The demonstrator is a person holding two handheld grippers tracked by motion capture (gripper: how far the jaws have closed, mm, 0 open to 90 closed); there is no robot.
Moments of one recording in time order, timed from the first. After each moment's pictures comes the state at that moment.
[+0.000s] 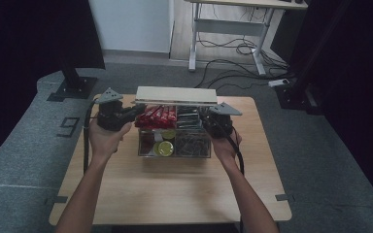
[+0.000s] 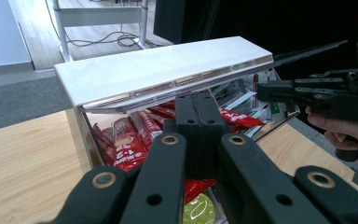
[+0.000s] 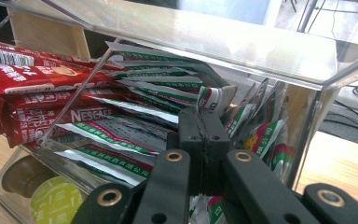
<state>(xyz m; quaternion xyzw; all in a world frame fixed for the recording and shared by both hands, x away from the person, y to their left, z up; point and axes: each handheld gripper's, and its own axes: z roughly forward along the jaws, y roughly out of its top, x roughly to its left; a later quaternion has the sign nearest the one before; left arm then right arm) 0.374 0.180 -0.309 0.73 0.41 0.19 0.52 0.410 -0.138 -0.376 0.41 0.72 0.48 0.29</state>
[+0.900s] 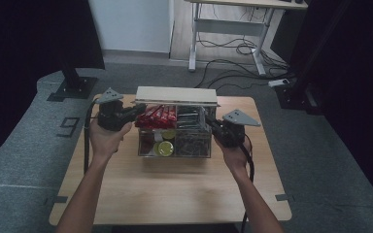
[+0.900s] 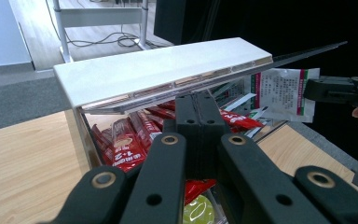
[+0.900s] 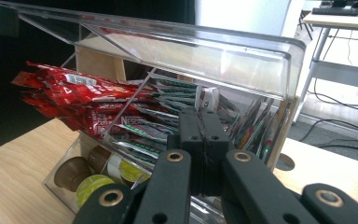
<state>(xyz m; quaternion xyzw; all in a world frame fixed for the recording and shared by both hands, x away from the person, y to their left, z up) 0.374 0.179 -0.309 0.73 0.41 0.19 0.52 0.369 -0.163 -0.358 0.38 0.70 0.54 0.28</state>
